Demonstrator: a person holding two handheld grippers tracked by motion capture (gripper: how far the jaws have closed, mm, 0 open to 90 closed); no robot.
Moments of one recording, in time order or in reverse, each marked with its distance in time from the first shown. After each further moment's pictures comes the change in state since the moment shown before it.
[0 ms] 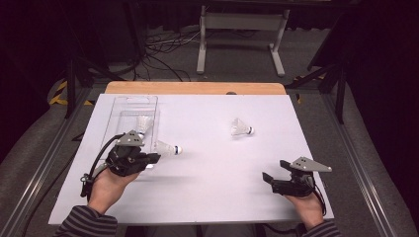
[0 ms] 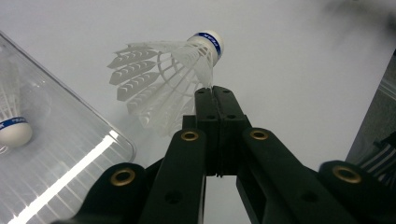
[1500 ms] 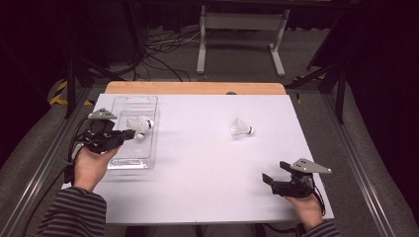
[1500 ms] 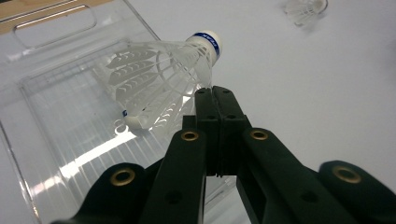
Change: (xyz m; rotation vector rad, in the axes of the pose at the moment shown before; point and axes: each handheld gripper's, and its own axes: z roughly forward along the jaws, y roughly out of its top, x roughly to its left) left arm 0.069 0.006 -0.026 -0.047 0.186 -0.199; right arm -0.003 -0.007 0.004 -0.009 0.015 0.007
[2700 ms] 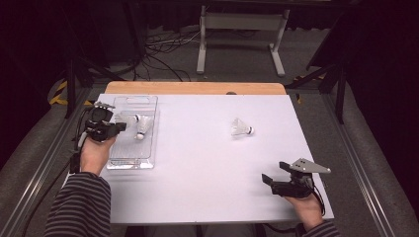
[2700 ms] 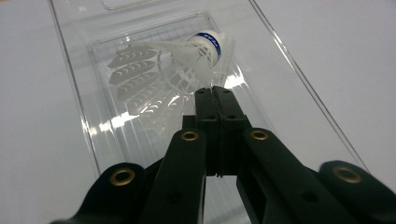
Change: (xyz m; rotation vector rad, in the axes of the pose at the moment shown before) left arm 0.044 0.005 0.035 0.078 0.189 -0.149; right arm 0.000 0.000 0.001 0.007 0.006 -0.001
